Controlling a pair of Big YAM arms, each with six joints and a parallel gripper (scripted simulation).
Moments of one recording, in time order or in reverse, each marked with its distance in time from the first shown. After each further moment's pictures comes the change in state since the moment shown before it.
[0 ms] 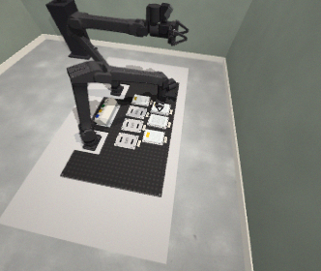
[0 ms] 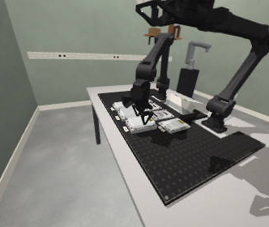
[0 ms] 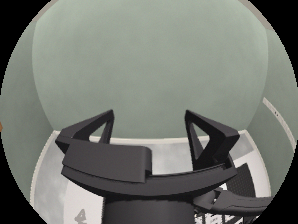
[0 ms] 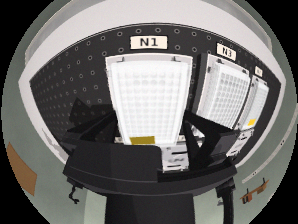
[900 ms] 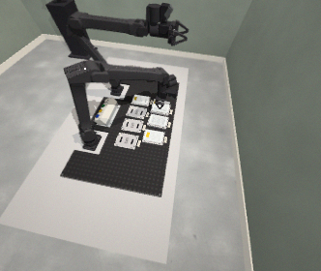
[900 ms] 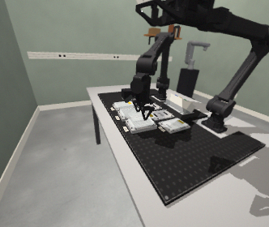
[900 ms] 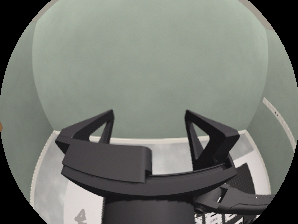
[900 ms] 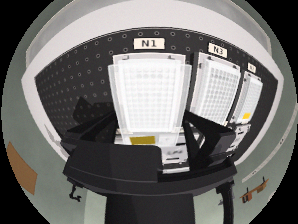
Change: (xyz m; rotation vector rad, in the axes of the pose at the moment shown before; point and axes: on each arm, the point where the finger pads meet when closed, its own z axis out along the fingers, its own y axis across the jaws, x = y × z) left arm 0.000 0.000 0.000 0.000 0.000 0.000; right arm 0.000 0.000 -0.027 0.001 0.001 0.000
